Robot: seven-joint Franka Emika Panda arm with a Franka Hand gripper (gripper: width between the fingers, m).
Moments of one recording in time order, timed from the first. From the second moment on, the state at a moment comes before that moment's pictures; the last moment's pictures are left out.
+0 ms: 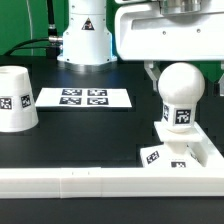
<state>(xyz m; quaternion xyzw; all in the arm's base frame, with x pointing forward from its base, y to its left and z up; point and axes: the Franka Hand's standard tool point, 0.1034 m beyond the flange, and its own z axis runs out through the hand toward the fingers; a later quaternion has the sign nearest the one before) 0.622 0.099 0.115 -0.95 0.30 -0.03 0.08</state>
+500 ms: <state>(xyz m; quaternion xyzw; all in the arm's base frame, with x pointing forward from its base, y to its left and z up) 0.621 0.098 0.114 -0.99 0.13 -0.04 0.07</state>
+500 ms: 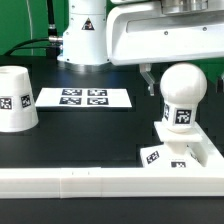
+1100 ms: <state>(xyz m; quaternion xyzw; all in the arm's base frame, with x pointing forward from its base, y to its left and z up) 0.623 0.092 0.116 -0.98 -0.18 -0.06 0.03</state>
